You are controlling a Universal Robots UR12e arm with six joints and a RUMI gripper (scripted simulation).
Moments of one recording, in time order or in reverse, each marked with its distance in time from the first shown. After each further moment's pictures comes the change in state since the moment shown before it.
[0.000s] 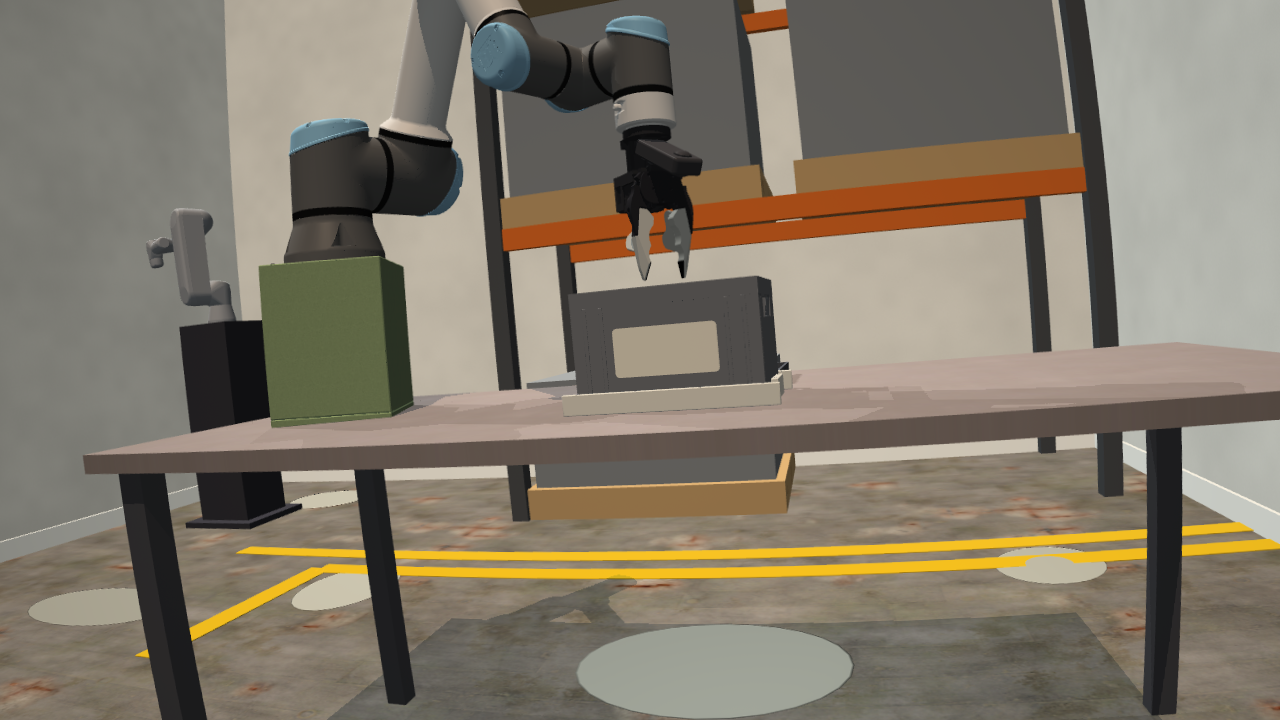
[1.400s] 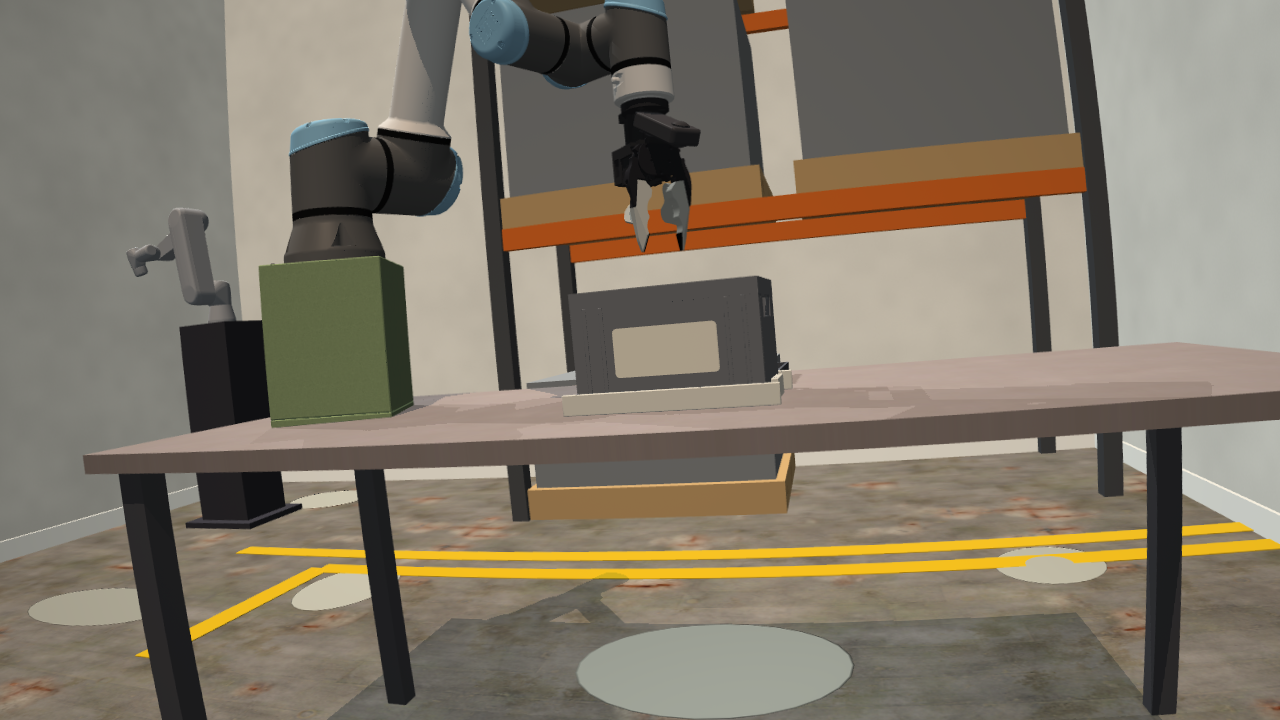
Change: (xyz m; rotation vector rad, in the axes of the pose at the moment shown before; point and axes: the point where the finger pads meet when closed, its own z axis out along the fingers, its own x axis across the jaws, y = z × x) arm -0.001 -0.001 -0.041 0.003 -0.001 0.000
